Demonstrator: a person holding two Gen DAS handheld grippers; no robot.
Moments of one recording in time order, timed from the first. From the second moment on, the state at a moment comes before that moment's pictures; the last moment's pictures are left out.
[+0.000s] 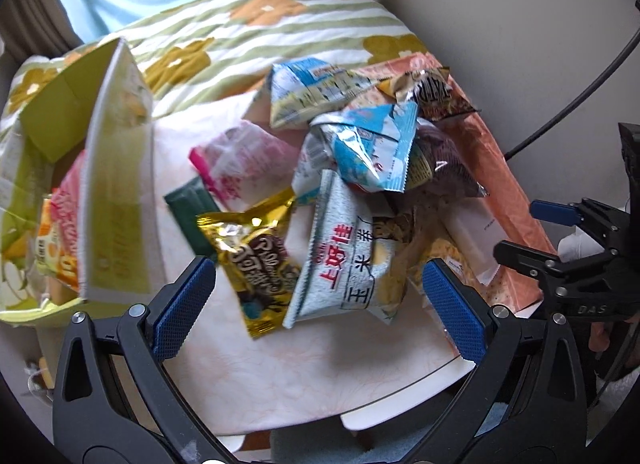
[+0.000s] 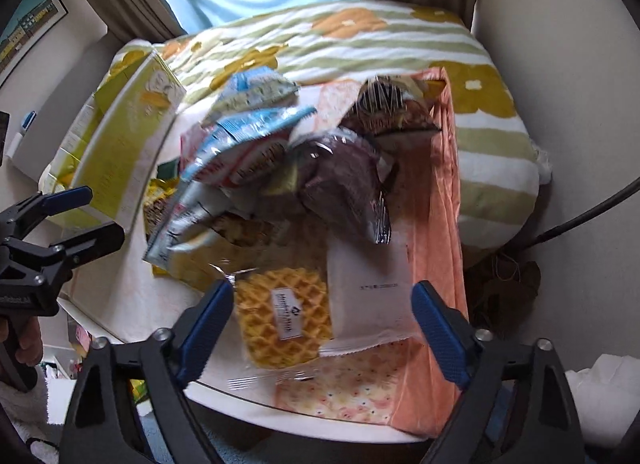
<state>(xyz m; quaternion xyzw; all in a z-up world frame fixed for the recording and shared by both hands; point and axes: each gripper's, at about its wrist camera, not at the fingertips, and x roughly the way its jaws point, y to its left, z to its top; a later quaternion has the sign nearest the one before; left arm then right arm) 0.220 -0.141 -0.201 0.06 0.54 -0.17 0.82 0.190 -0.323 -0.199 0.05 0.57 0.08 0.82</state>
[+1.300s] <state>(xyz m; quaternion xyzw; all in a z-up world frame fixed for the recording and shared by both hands) 0.231 -0.161 -0.265 0.10 0.58 -0.23 0.78 0.222 -0.333 -0.281 -0.02 0.65 0.04 0.76</state>
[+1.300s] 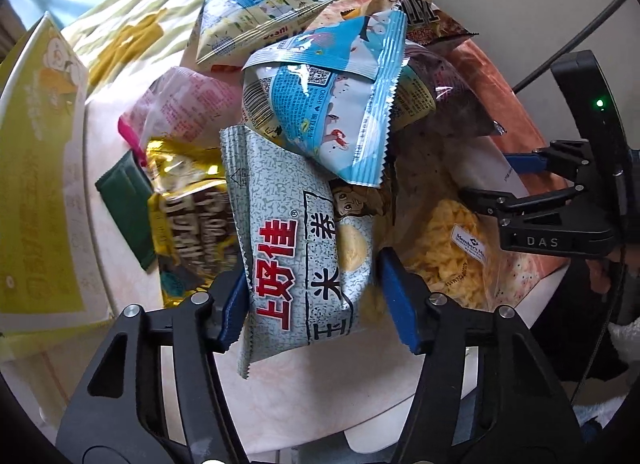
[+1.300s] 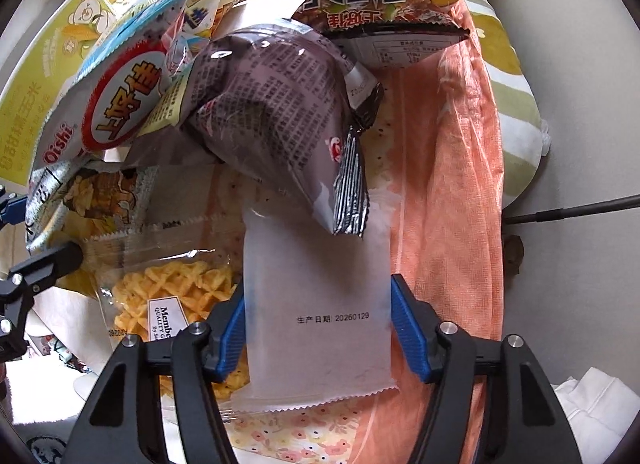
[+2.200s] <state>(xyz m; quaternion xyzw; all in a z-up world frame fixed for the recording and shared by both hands) 0.206 -0.147 -0.235 0.10 0.57 -0.18 0.80 0.212 -0.341 -0.262 0.03 0.64 0.05 0.77</state>
